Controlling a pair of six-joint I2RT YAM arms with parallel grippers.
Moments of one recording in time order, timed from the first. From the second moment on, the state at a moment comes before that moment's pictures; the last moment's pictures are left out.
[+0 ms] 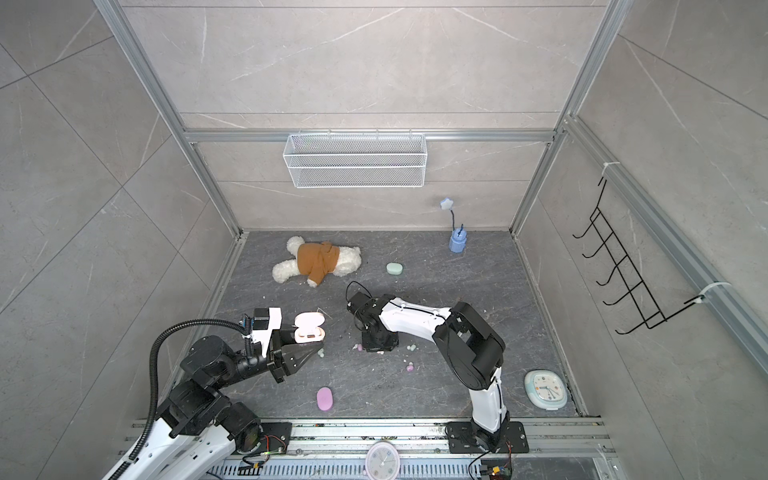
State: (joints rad) left arm -0.63 0.42 0.54 -0.12 0.61 -0.25; right arm 0.87 1.95 1.31 -0.83 0.00 0.74
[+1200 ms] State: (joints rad) left arm -0.63 0.71 0.54 0.18 0.65 -0.26; right arm 0.81 1.46 1.17 -0.82 -0.01 0.82
